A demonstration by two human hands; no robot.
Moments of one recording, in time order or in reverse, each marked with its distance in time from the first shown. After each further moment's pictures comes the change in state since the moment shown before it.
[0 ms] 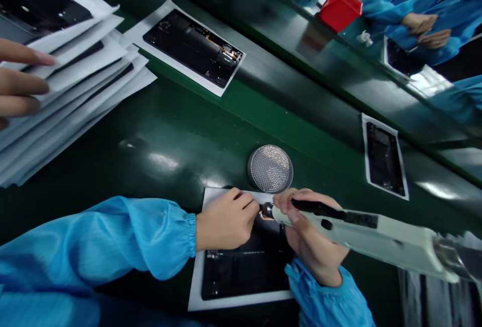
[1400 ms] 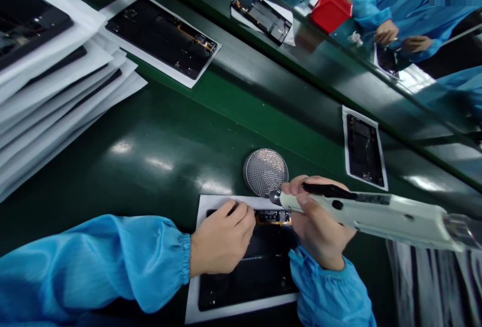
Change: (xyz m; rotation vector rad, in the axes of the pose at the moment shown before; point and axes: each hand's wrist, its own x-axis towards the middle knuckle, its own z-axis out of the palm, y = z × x) left_hand -0.011 0.015 -0.003 0.078 -0.095 -0.014; right_hand 0.032 -0.002 0.003 0.107 0.178 -0.014
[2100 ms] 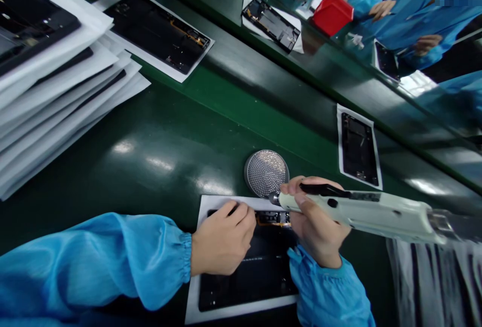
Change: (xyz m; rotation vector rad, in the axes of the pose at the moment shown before) left_hand 0.001 0.000 -0.002 -0.023 -0.005 -0.014; right_hand 0.001 0.003 -0.002 -0.002 -0.005 0.011
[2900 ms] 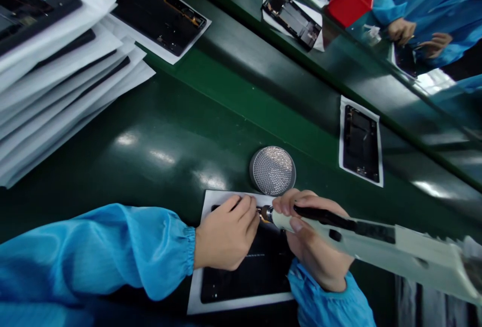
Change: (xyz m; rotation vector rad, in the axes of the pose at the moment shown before) left_hand -0.001 0.003 0.004 -0.016 0.073 -0.038; right_hand -0.024 -0.012 -0.003 -0.018 -0.331 0.032
